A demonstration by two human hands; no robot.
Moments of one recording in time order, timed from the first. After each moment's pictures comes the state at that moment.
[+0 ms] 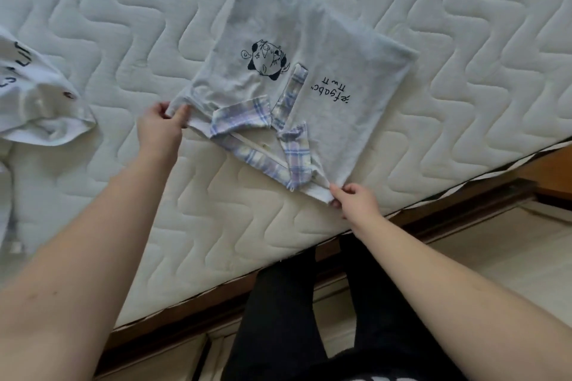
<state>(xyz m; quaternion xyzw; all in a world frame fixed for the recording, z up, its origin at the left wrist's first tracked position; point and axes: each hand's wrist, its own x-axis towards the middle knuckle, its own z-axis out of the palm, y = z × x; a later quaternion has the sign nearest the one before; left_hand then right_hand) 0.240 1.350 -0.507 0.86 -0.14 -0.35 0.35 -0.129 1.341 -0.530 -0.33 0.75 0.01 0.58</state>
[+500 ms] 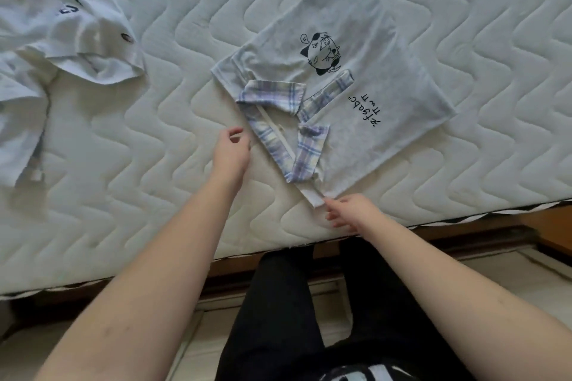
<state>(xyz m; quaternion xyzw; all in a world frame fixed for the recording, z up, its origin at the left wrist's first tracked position) 0.162 1.421 -0.533 0.83 0.05 -0.41 0.36 -0.082 1.350 -0.500 -0.41 0.62 0.29 0.60</state>
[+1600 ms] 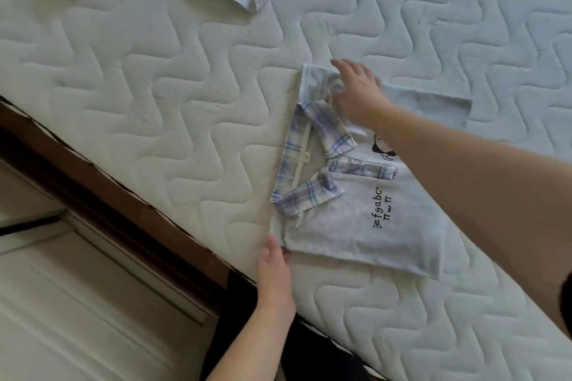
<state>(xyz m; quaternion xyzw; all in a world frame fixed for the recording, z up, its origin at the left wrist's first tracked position) -0.085 1.382 -0.515 0.47 0.57 -0.27 0.62 0.192 1.184 -0.522 -0.95 0.03 0.24 0.21</state>
